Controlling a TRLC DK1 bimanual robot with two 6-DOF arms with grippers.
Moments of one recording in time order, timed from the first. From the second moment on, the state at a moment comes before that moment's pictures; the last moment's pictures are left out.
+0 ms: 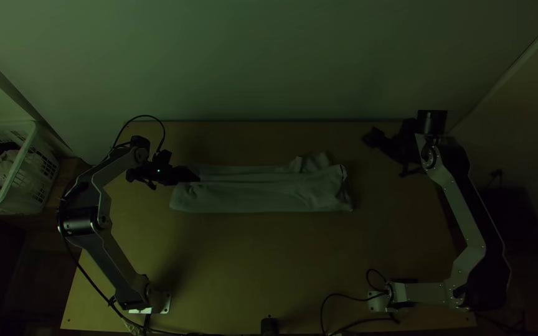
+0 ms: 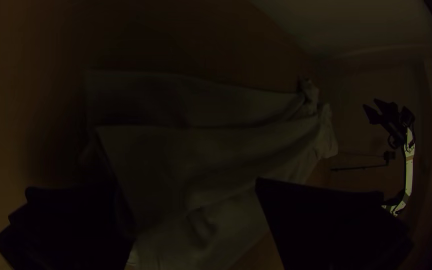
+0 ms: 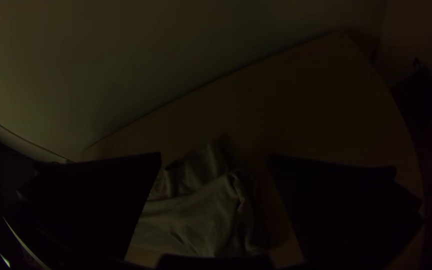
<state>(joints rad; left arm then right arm) 0.15 1.94 1.37 -0.81 0.75 0.28 0.03 1.45 1.38 -0.67 -0.28 0.45</state>
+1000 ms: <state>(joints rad) 0.22 1.86 1.29 -0.69 0.51 0.13 0.03 1.39 1.28 -0.66 -0.28 0.45</state>
